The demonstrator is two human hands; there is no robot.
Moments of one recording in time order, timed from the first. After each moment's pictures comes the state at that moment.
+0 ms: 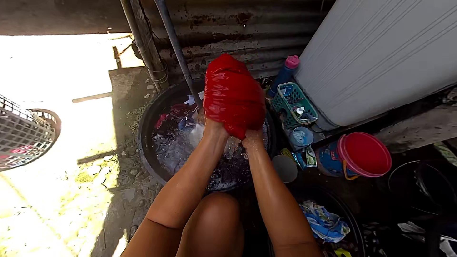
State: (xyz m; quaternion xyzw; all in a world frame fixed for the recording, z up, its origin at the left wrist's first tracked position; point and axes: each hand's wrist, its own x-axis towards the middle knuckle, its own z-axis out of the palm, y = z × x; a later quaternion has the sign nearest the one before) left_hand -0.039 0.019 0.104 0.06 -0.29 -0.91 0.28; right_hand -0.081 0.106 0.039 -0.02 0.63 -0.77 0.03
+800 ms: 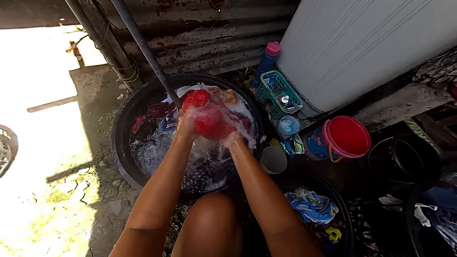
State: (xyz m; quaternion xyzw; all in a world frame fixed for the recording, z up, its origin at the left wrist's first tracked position) left_hand -0.074 -0.038 0.020 0.08 -0.52 -0.83 0.19; right_hand -0.088 0.095 0.005 0.11 0.53 -0.82 0.17
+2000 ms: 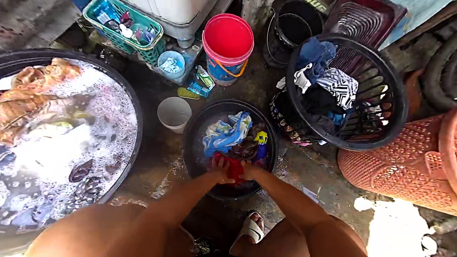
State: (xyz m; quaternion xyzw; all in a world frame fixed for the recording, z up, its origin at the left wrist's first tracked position) left_hand 0.119 0.386 -0.165 -0.28 -0.79 -0.04 -0.55; right_hand 0.183 0.548 -0.163 0.16 0.84 -0.18 0.50
